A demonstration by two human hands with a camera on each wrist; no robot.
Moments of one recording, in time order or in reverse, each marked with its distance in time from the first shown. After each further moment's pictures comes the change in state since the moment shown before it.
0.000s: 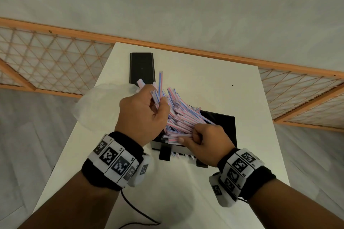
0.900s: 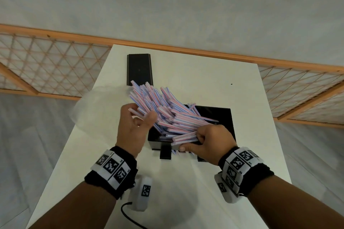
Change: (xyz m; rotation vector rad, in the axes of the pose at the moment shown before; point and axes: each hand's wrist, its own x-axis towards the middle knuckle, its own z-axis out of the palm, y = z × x) left_hand -0.041 -0.041 0.032 -0.582 -0.057 -0.739; right_hand 0.003 0.023 -0.010 -0.101 -0.064 0.021
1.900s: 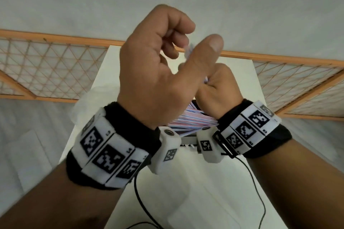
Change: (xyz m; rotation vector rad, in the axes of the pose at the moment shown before) left_hand -0.033 0.183 0.054 0.134 -0.110 0.772; right_hand 0.031 -0.089 -0.095 0.600 0.426 -0.254
